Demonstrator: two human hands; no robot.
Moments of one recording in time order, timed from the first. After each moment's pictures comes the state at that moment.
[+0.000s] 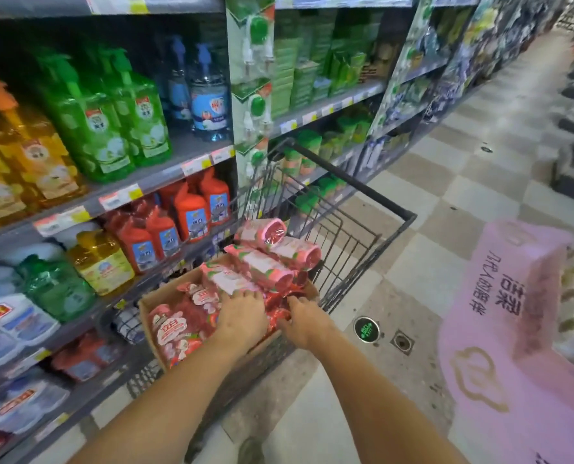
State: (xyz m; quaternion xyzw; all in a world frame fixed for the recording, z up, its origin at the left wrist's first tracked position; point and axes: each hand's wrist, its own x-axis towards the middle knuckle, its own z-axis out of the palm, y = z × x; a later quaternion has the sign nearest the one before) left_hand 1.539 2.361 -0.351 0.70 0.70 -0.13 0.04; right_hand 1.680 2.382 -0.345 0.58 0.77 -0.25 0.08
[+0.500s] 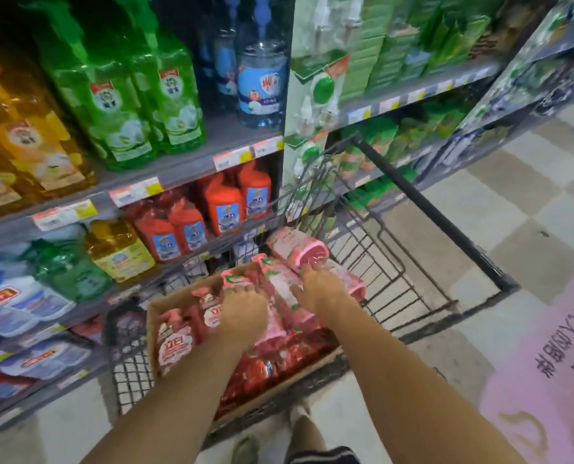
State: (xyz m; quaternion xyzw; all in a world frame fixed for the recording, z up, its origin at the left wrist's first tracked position) left_hand 1.482 2.502 -0.399 0.60 0.77 -0.17 0.10; right_hand 1.609 2.599 -0.373 0.49 0.84 -0.18 0.19
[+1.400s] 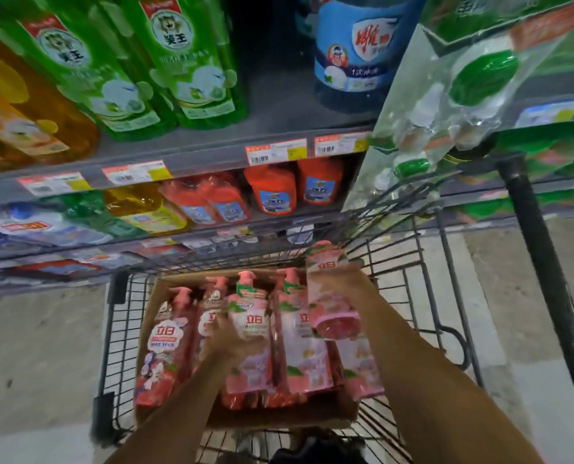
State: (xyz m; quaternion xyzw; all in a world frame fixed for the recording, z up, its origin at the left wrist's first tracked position) left_hand 1.460 2.556 -0.507 -0.05 0.88 0.12 0.45; right_hand 1.534 2.811 -0.548 0.56 0.60 -0.51 0.25
